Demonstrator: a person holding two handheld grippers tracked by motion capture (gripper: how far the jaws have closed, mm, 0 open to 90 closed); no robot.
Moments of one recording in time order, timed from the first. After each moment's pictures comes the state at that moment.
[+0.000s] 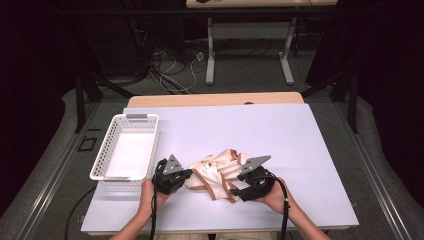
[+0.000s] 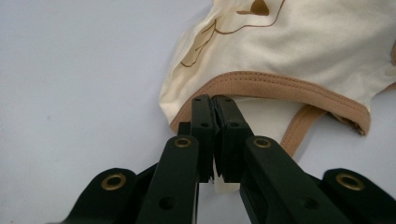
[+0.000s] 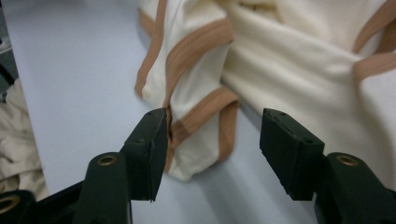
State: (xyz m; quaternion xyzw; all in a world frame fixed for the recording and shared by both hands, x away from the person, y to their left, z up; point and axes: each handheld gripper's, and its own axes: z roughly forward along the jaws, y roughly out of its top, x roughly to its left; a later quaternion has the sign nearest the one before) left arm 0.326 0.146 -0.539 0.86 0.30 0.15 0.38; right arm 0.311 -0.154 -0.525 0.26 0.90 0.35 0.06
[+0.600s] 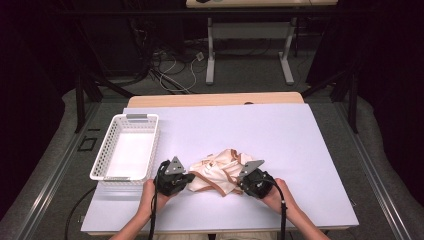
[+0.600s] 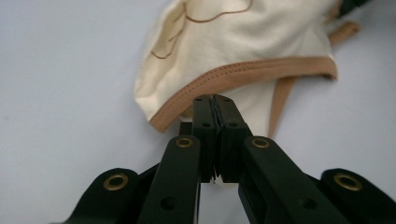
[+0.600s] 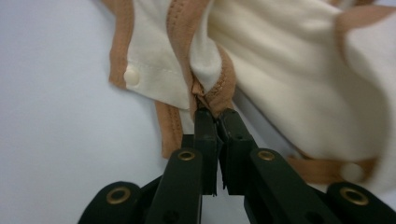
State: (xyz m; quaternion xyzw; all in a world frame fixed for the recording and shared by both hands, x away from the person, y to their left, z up) left arm 0.321 0.136 -0.538 0.88 0.27 0.10 0.37; right arm 0.316 -0.156 -0.539 0.28 0.91 0.27 0.14
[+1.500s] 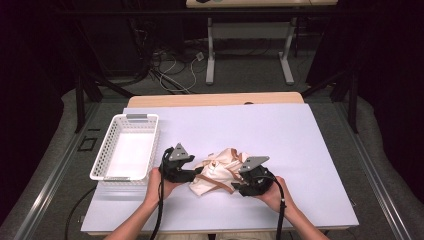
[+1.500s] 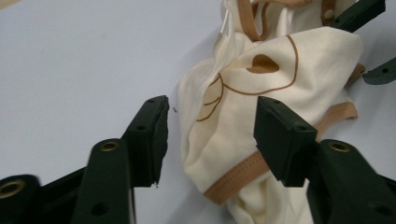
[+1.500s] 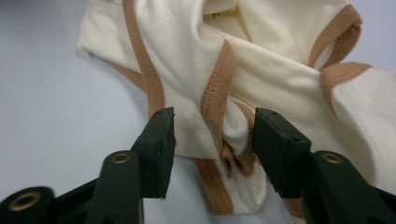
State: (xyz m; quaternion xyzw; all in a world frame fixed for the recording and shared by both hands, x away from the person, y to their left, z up) left arm 0.357 0.123 -0.521 0.87 0.28 0.13 0.39; right arm 0.318 -0.153 -0.530 0.28 0.89 0.35 0.13
